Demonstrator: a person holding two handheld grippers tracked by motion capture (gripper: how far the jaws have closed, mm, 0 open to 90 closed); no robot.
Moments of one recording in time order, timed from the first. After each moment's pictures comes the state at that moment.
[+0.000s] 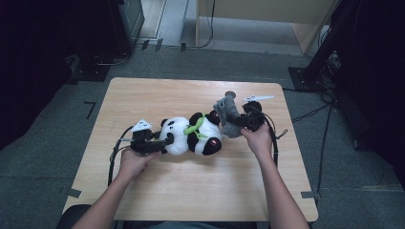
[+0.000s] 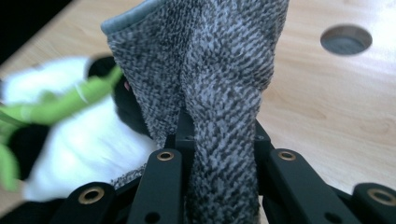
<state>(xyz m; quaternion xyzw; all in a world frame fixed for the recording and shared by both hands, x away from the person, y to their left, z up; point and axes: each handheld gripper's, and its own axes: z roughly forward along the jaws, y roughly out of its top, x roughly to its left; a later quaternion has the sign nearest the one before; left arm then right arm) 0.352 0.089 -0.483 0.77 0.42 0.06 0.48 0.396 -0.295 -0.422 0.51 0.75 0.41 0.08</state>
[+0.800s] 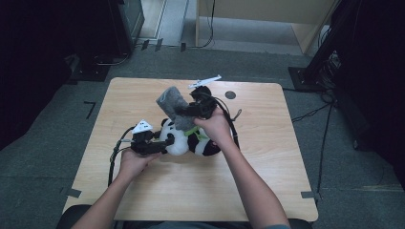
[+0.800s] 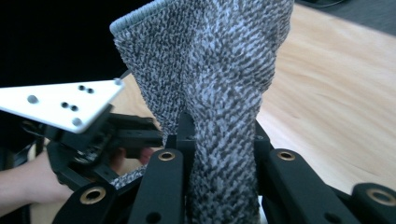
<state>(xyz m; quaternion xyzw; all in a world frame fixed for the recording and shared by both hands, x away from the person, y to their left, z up) 0.350 0.088 -0.483 0.77 0.40 0.08 0.48 0.413 -0.141 -0.366 0.36 0.82 0.45 0.00</state>
